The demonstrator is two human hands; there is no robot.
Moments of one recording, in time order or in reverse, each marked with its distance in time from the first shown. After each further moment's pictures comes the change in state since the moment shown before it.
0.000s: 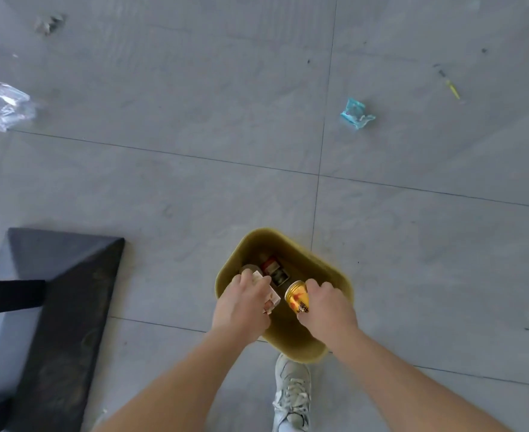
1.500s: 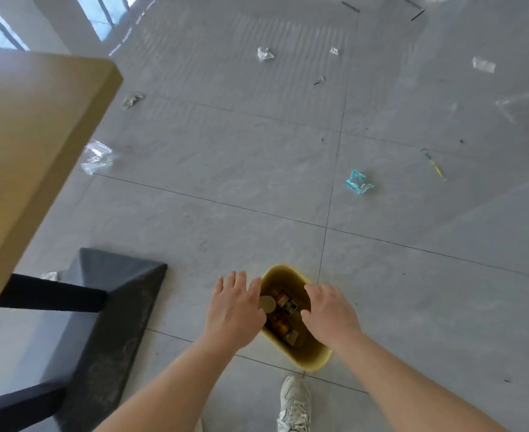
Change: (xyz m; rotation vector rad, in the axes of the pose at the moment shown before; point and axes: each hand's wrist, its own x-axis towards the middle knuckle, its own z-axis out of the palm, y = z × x) left_hand -0.111 -0.002 -0.152 0.131 0.218 -0.059; right_hand -0.104 -0.057 -0.132 -0.019 0.187 -0.208
